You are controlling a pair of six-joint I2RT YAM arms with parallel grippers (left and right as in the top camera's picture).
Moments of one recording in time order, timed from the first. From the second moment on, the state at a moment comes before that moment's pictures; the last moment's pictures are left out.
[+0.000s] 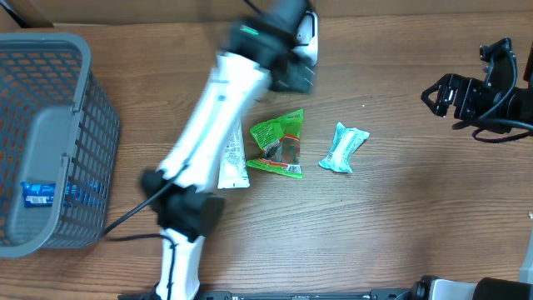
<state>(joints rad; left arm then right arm) -0.47 2.16 2.44 -1.45 0.02 -0.41 -0.25 1.49 1.63 -1.25 -0.46 0.03</state>
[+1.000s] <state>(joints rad) 0.81 1.77 1.50 -1.08 -0.08 -0.61 -0.25 1.49 1.63 -1.27 -0.46 0.03</state>
